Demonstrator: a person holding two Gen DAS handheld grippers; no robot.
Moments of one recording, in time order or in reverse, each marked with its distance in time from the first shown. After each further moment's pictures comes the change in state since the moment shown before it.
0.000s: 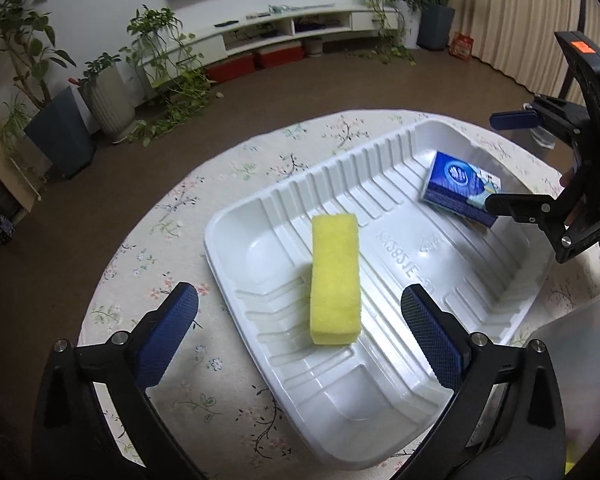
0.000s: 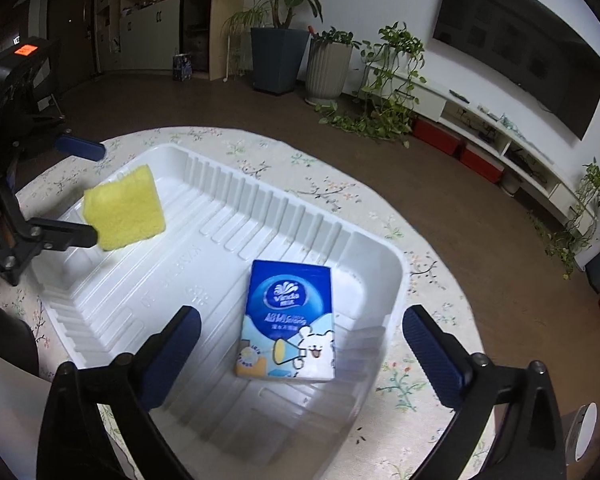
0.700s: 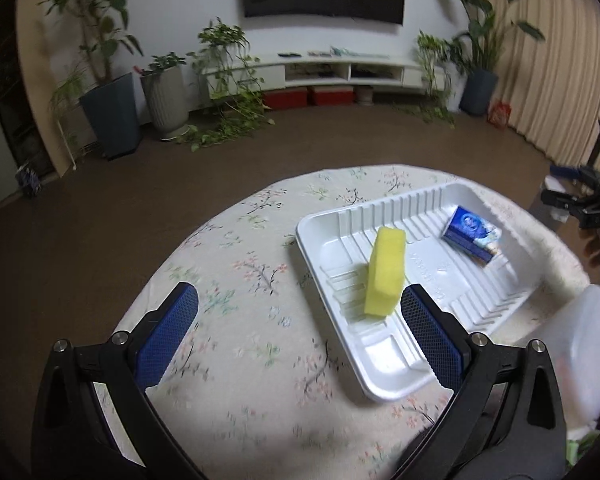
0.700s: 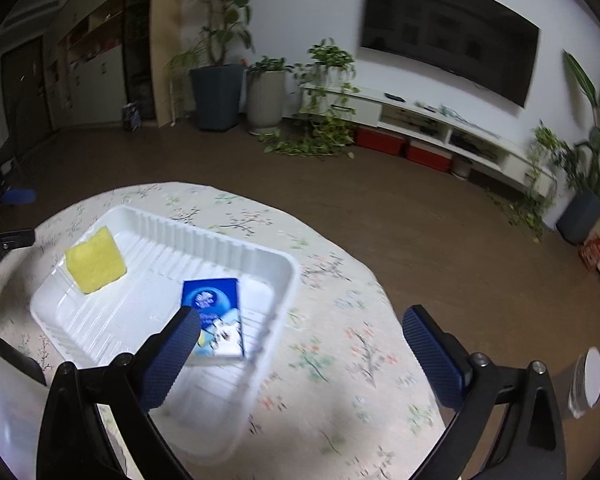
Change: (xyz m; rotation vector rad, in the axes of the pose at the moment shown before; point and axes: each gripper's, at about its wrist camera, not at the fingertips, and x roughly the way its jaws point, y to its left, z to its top) left arm -0.086 0.052 -0.043 -0.225 -0.154 0.062; right arm -0.068 -0.064 -0.022 0.219 -0.098 -0.115
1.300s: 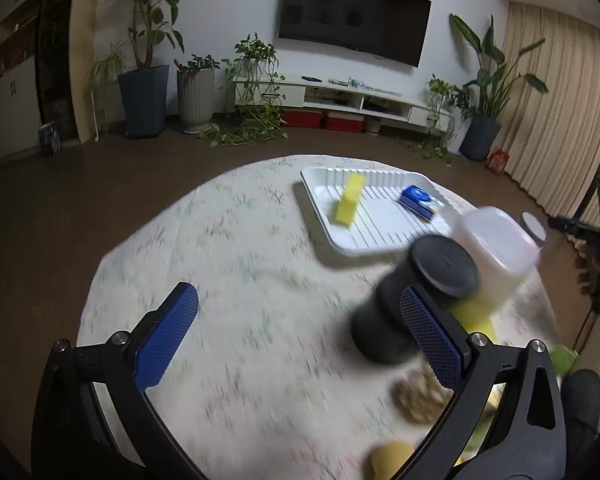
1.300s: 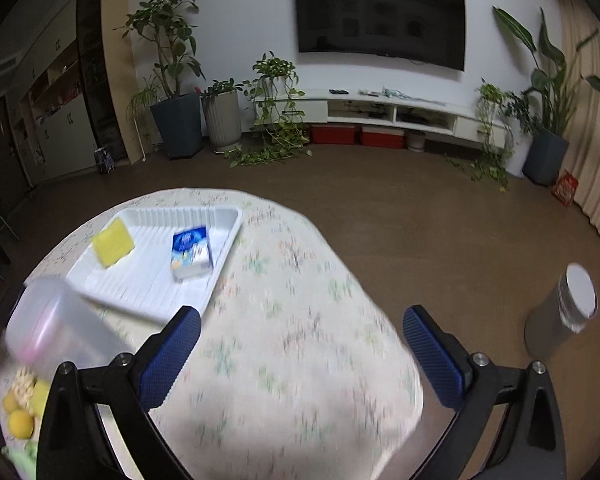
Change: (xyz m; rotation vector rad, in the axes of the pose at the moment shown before) left arm -0.140 -0.006 -0.131 -0.163 -0.104 -0.015; right arm -0.127 -0.044 -0.105 0.213 -0.022 -0.028
